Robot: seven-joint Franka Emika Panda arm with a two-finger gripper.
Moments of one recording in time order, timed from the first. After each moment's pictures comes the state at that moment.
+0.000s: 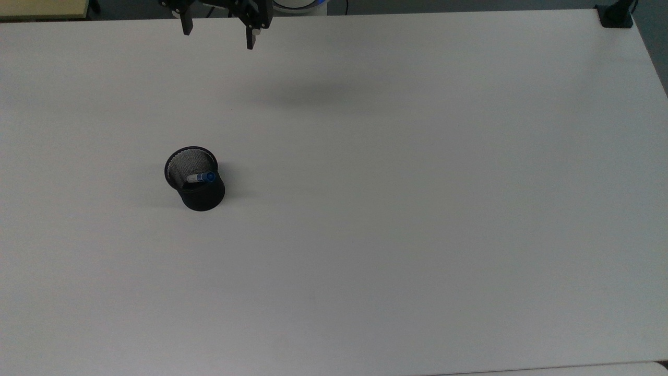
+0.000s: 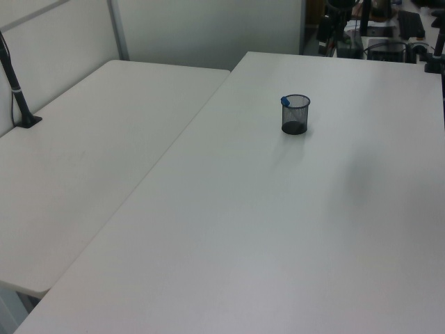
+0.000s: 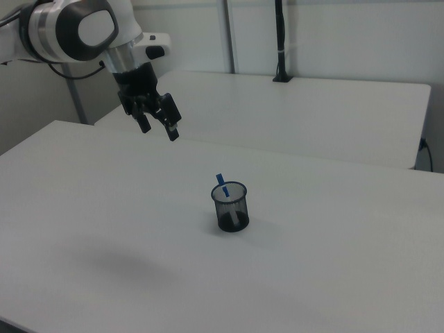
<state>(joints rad) -0.06 -0.05 0.02 -1.74 -0.10 1.82 0.14</state>
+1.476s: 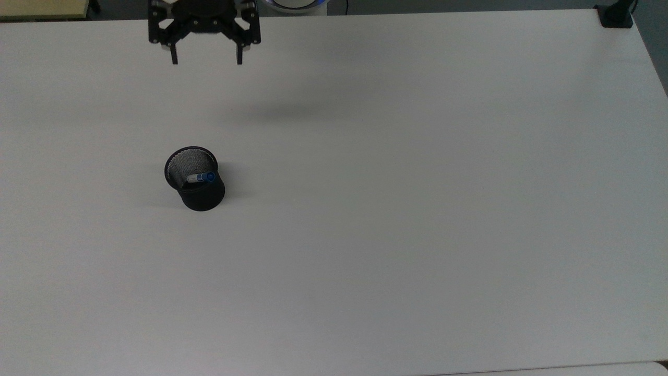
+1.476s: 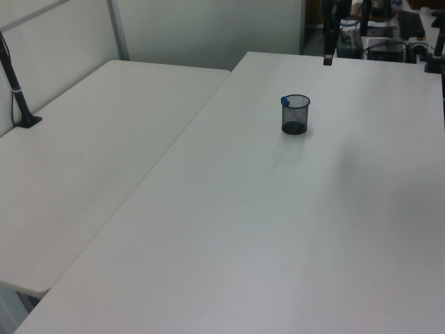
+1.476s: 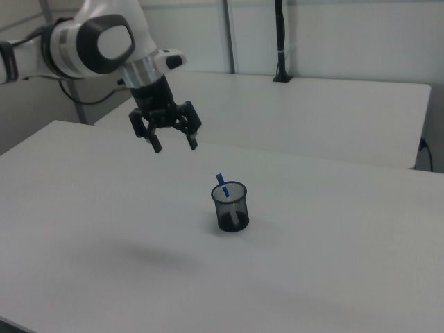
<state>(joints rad) -0.08 0.03 0.02 -1.74 -0.19 1.86 -0.22</state>
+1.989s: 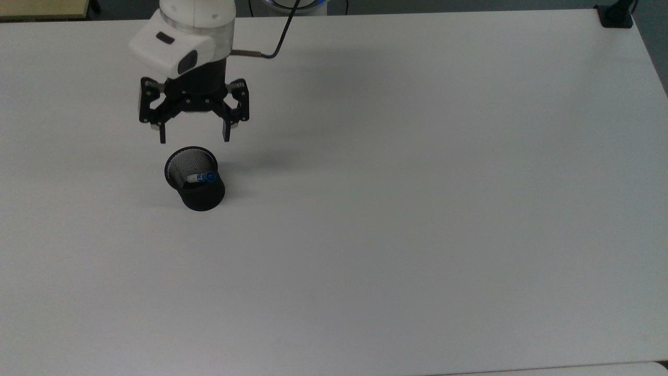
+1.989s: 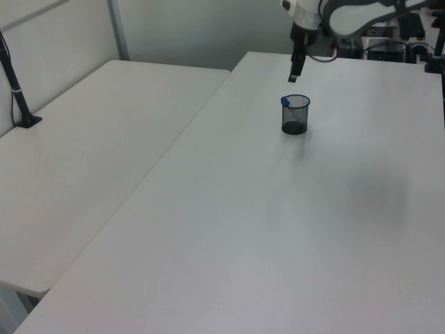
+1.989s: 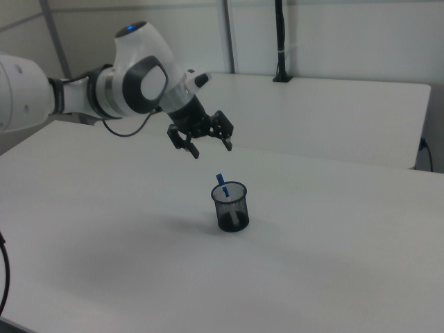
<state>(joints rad) -0.09 0.21 0.01 -1.74 -0.27 2.27 -0.24</state>
